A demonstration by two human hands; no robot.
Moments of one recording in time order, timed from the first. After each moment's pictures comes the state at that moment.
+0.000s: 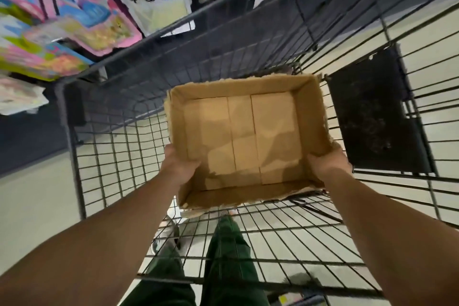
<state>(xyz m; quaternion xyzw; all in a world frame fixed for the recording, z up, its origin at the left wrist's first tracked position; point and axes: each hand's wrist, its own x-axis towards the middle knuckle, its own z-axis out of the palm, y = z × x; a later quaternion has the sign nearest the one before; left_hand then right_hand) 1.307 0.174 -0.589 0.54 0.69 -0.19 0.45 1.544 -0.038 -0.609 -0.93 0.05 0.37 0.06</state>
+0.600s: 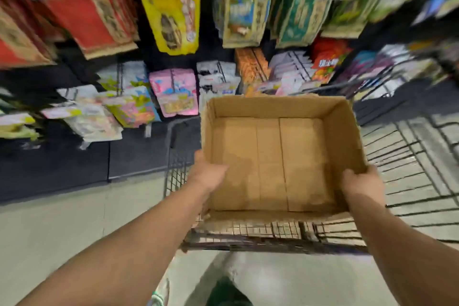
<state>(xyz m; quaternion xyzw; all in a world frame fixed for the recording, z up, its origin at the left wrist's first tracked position) 1.239 0.173 -0.412 0.55 0.60 0.05 0.57 1.469 -0.021 -0.386 -0.96 0.00 0.11 0.25</state>
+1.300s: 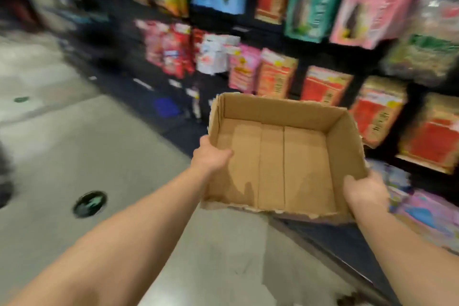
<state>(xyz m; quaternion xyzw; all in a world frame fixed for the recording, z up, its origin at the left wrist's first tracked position) 0.566 0.215 -0.254 0.36 0.77 0.38 0.37 0.879 0.253 -0.267 -0.82 -0.46 0.19 0.29</state>
